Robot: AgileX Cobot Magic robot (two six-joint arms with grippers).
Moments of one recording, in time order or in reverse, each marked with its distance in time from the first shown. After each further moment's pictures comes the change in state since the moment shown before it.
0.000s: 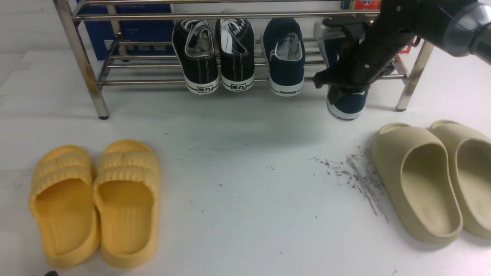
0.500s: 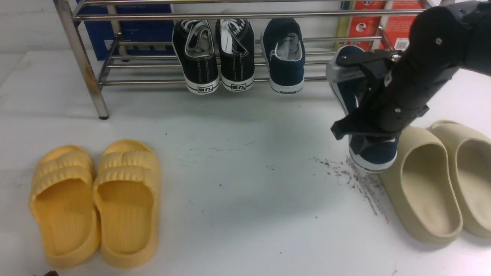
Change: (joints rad) right arm 0.097 -0.405 0.586 -0.081 -0.056 0.087; left arm 0.000 0.000 0.000 0.000 0.000 0.000
